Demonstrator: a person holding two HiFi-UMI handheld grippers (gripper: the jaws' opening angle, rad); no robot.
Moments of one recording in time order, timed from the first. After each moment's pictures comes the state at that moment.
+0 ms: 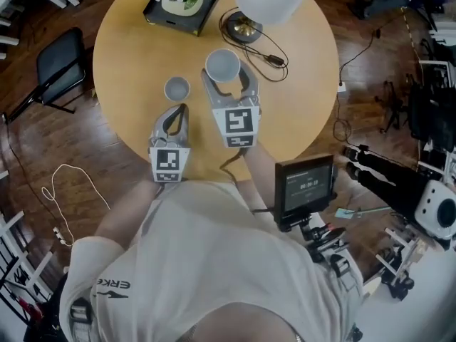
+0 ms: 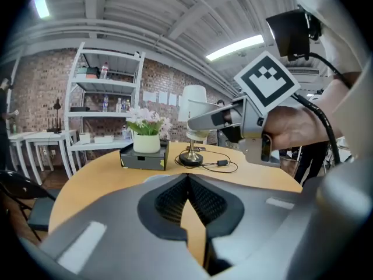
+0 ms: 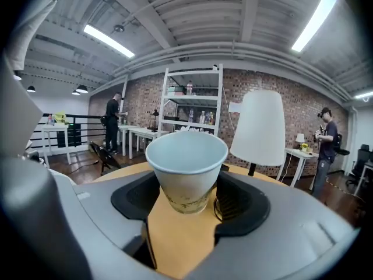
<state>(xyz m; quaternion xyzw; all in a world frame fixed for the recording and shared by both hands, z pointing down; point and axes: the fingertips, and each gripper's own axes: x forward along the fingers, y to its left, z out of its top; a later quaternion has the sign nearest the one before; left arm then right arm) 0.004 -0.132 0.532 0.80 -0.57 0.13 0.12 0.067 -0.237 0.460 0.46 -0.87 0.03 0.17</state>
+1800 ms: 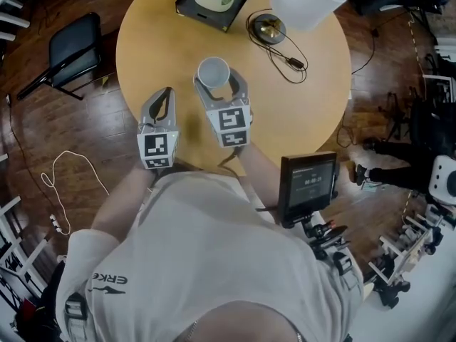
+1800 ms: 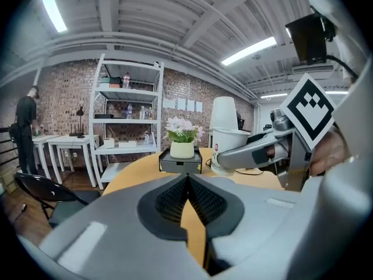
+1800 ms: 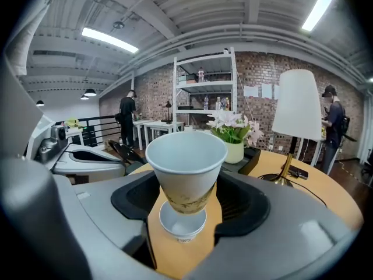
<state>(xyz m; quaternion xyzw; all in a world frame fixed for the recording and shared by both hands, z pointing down) -0.116 -0.129 0.507 0.75 -0.64 0.11 0.11 -0.025 -0.185 0.498 0.40 -0.89 0.09 0.21</state>
